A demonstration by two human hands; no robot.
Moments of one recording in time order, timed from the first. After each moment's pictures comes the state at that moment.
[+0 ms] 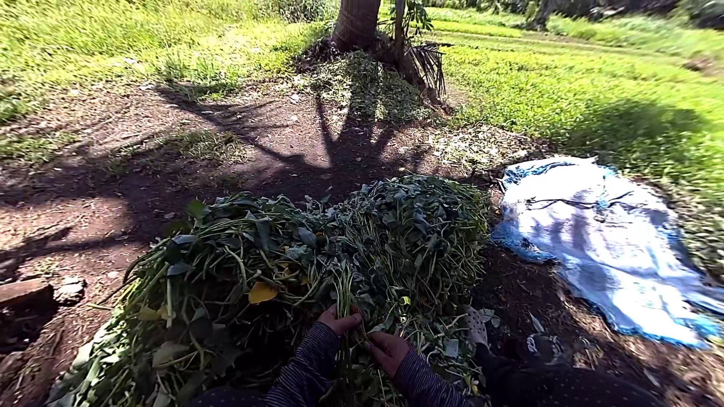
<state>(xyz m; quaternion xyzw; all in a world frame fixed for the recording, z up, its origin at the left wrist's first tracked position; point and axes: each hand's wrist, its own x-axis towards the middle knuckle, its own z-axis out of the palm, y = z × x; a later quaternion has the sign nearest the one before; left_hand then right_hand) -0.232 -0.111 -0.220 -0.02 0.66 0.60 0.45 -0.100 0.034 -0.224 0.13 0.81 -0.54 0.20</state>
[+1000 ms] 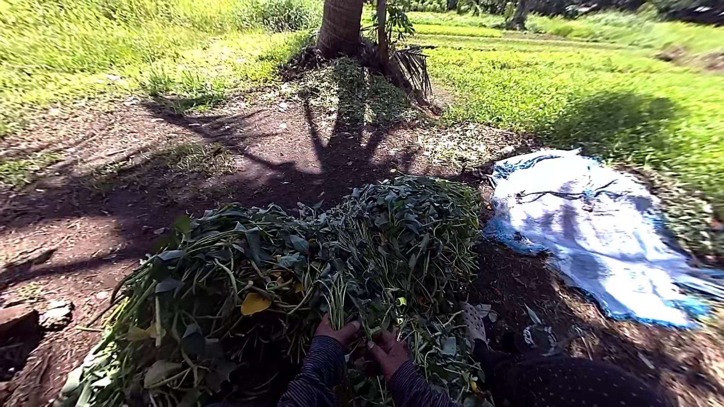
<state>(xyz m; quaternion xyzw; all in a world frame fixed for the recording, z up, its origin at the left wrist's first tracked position) -0.213 -0.098 -0.231 -0.08 0.75 0.54 0.38 -0.090 0.014 -0.252 0.32 0.58 -0.74 0.07</state>
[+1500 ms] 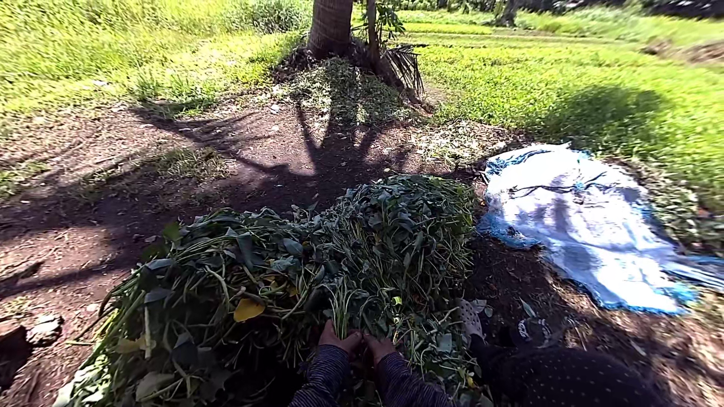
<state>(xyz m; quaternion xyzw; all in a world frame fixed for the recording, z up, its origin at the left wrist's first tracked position) -0.196 -0.087 -0.250 -0.04 0.79 0.51 0.35 -0.118 0.009 -0.279 0.49 0.50 -0.71 0.07</state>
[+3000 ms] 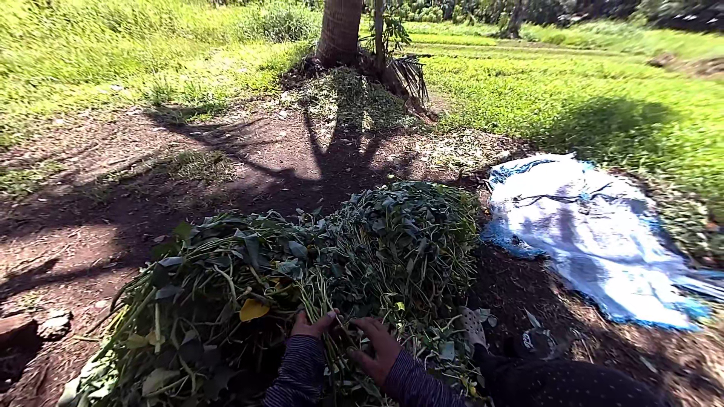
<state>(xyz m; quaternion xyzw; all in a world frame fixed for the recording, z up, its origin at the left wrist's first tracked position) -0.231 -0.109 -0.213 -0.16 0.59 0.75 0.27 -0.106 0.030 -0.200 0.11 0.85 -0.51 0.08</state>
